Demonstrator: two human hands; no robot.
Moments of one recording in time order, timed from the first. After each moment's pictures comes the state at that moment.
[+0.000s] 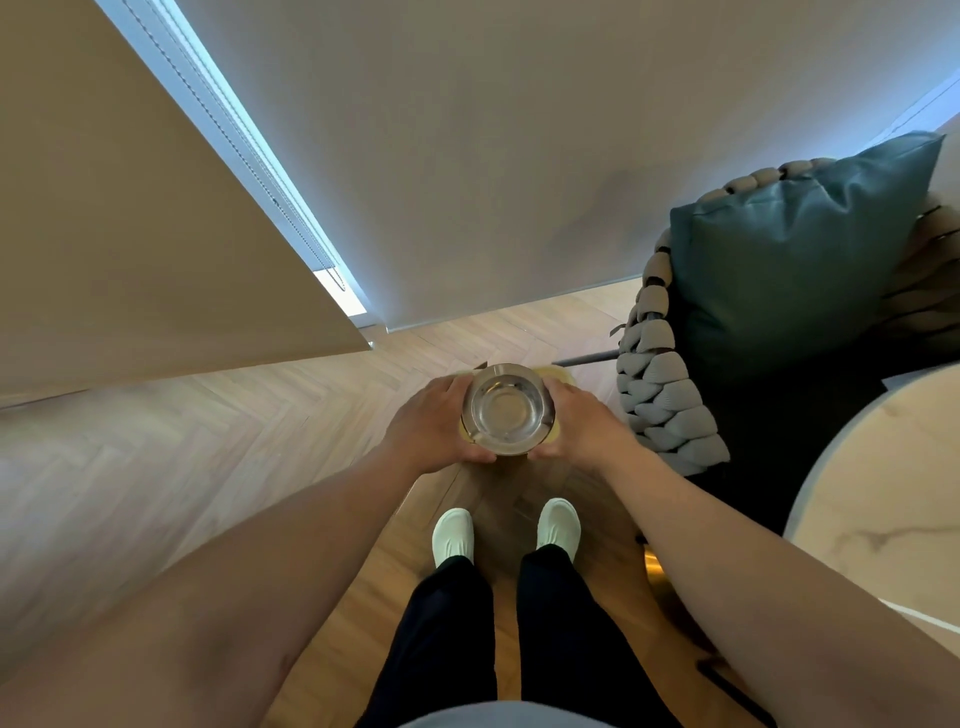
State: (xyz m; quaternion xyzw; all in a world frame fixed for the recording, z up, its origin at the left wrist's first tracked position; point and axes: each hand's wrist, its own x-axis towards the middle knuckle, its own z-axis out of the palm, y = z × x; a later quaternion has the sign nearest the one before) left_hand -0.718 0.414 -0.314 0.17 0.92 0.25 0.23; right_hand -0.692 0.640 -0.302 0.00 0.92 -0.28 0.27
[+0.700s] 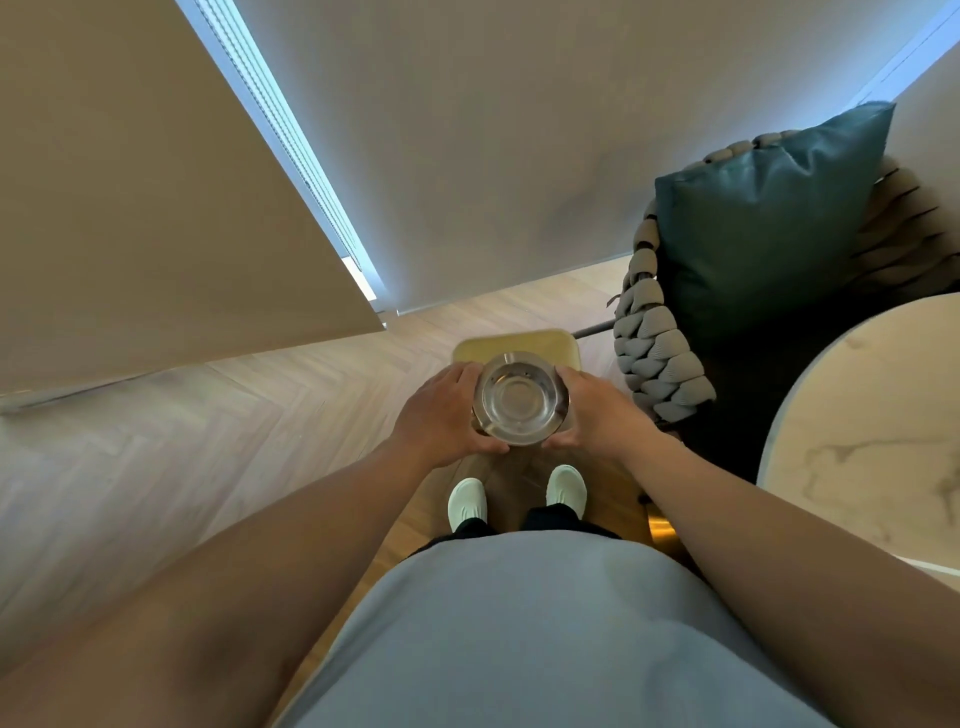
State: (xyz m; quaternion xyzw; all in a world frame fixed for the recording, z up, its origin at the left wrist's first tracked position) left_hand -0.645 0.387 -0.246 0.21 0.93 0.25 0.19; right_hand -0.616 0.620 -0.242 -0.01 0.93 -0.26 0.25
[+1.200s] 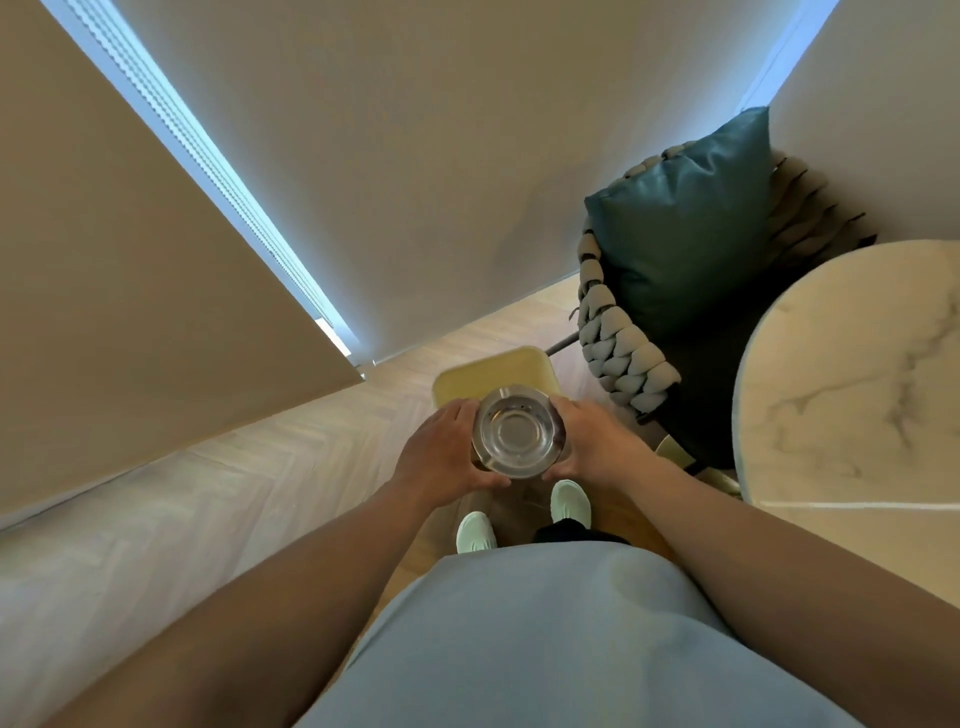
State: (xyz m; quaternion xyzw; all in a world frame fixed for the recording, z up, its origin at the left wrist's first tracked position) left_hand -0.625 0.389 -0.231 0.27 0.91 0.25 0.19; right_hand -0.566 0.614 -0.229 0.05 0.93 -0.29 0.23
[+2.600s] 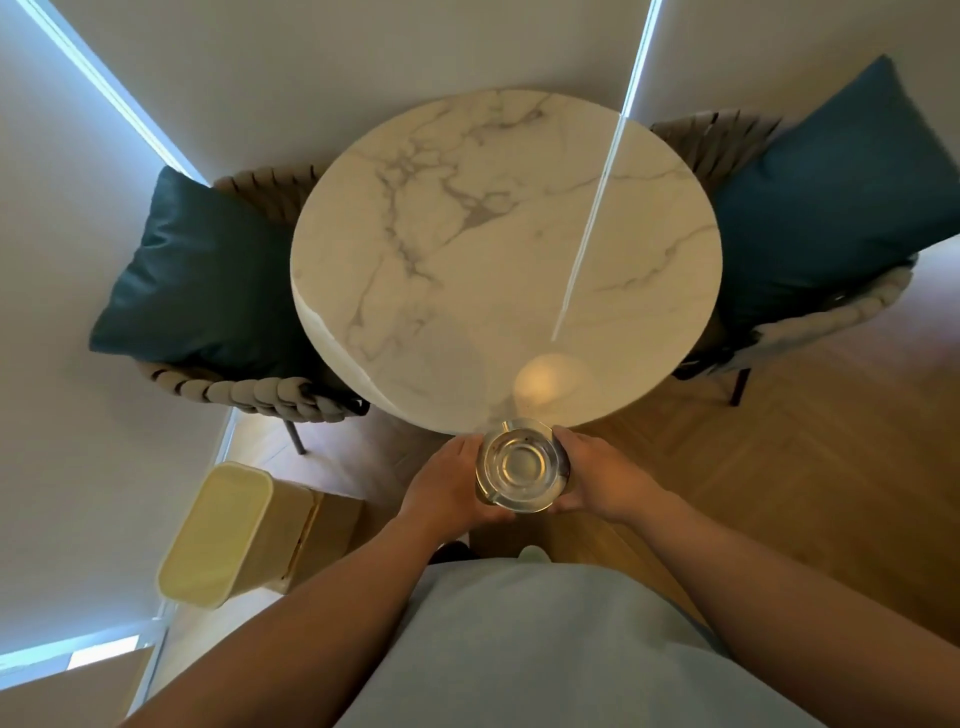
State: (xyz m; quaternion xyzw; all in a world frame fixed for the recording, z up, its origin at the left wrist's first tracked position) left_hand -0.335 0.644 -0.218 0.66 0.66 0.11 0.34; right_hand -0.116 0.710 -0.214 0.48 0.78 -0.40 0.05
